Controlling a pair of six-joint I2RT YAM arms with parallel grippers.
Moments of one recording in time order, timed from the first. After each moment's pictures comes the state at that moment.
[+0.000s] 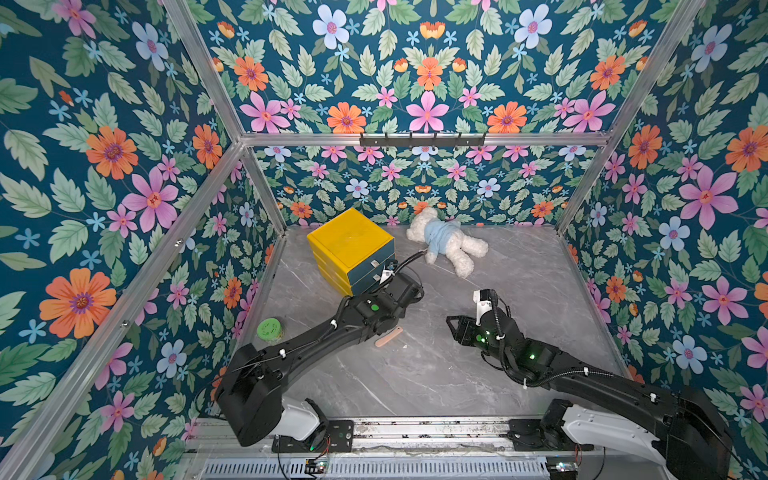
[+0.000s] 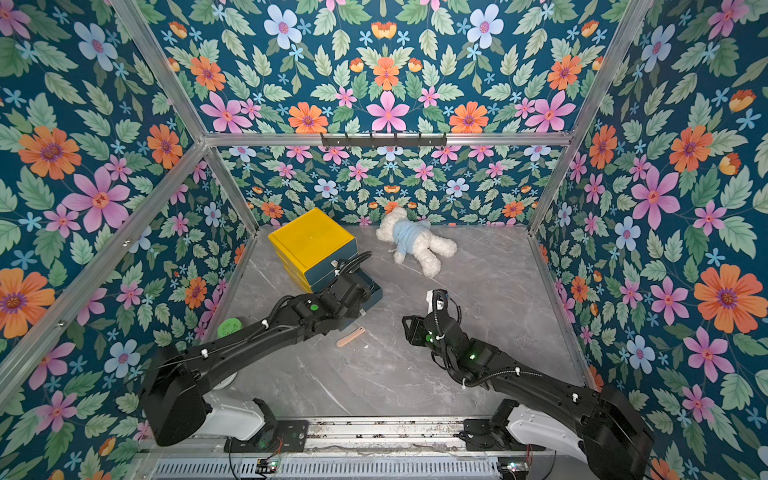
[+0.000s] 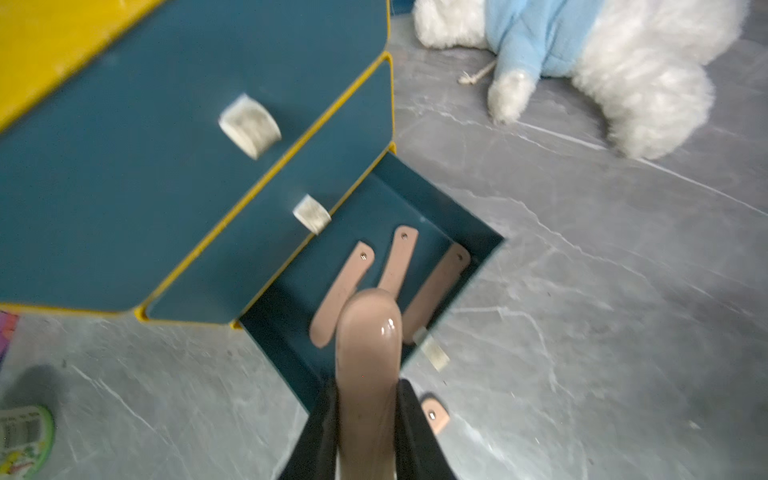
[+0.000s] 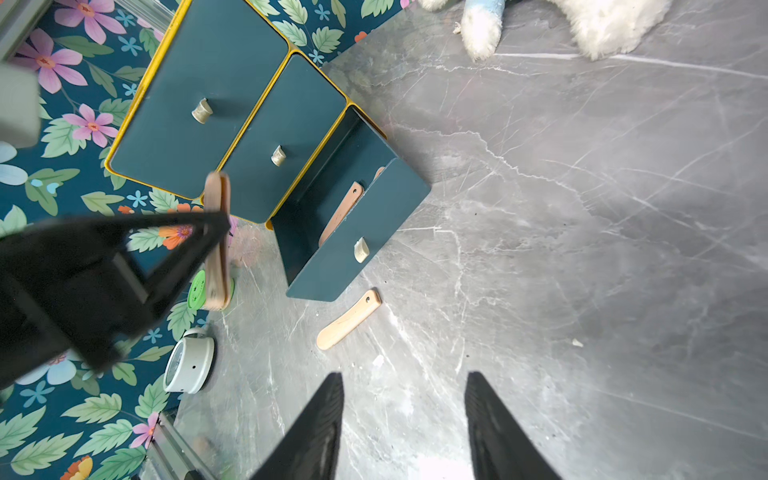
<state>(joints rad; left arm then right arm) -0.84 1.45 1.10 -0.58 -0.61 -0.47 0.84 1.05 0.55 -0.02 0.15 0.88</state>
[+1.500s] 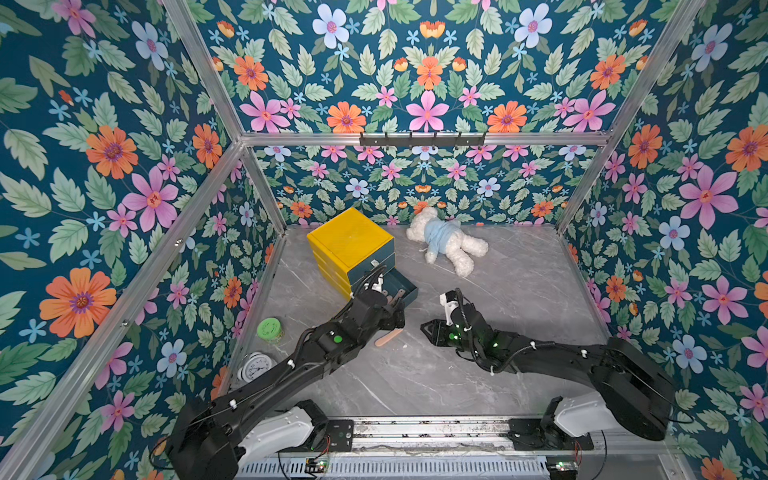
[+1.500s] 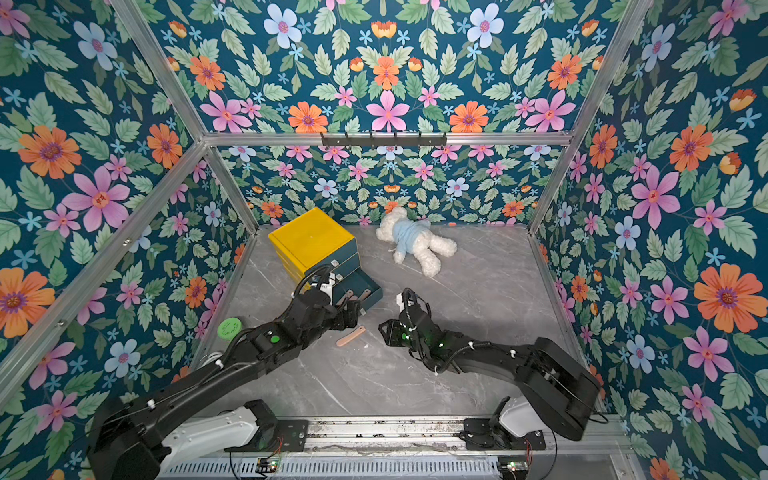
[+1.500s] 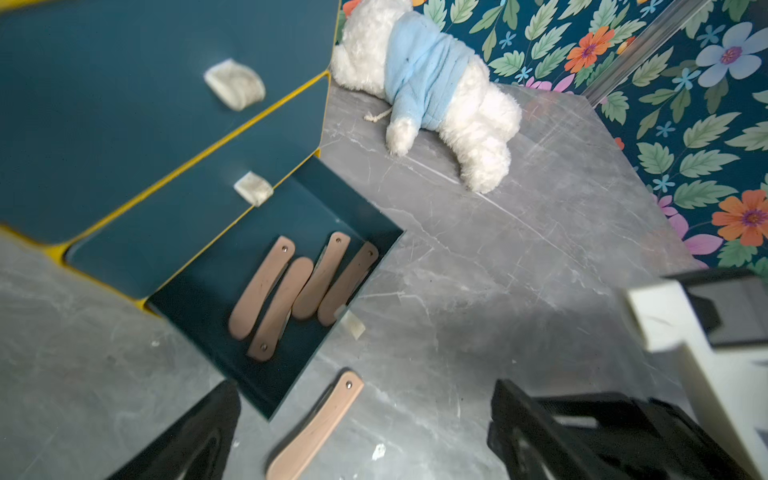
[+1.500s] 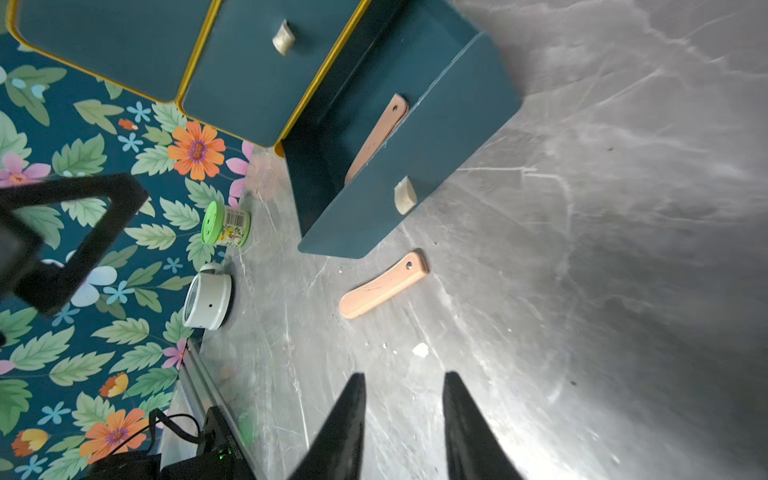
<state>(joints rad) -0.80 1.02 0.72 -0.31 -0.30 -0.55 0.87 1.48 0.65 0.26 -0.05 0.87</state>
